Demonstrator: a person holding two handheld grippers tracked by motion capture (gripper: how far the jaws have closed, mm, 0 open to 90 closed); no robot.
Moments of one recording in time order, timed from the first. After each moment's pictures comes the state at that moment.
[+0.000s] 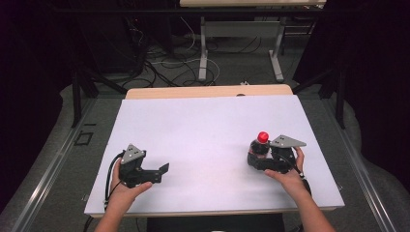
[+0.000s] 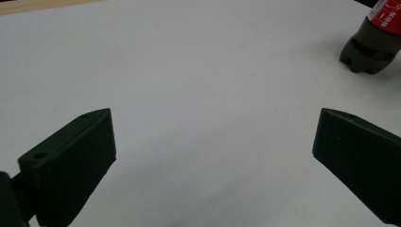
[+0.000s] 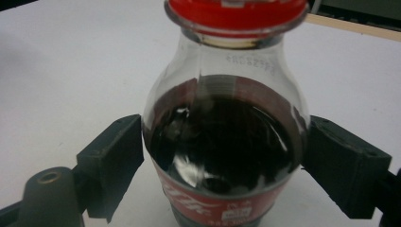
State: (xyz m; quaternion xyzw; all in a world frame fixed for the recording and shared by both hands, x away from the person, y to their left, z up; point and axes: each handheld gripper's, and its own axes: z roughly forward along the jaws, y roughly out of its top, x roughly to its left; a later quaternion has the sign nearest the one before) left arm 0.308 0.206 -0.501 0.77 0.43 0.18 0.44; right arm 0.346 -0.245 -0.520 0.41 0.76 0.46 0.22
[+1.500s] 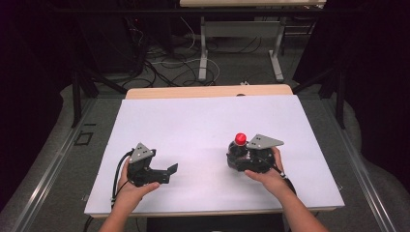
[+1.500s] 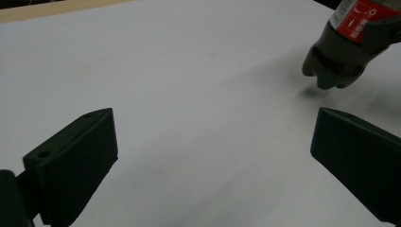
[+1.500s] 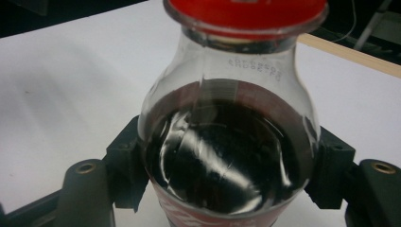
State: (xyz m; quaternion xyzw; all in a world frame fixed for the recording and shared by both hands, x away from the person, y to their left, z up) left arm 0.308 0.181 -0.491 0.78 0.40 0.16 0.46; right arm 0.338 -0.180 -0.497 0.32 0.79 0.48 0.21
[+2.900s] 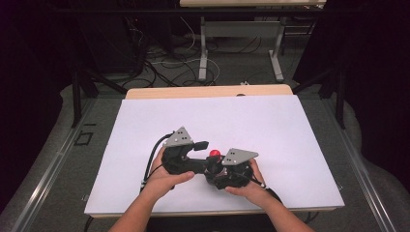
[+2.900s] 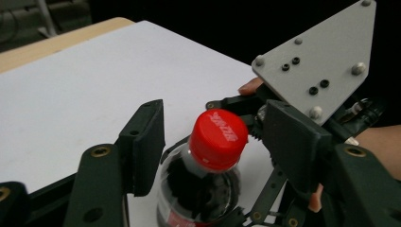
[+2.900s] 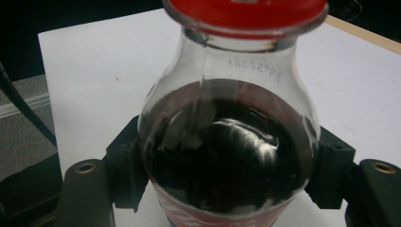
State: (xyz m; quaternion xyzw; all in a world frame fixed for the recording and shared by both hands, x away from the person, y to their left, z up) left arm 0.309 0.083 -0.420 0.81 0.26 0.06 0.52; right arm 0.309 -0.122 -0.506 0.23 0.83 0.49 0.14
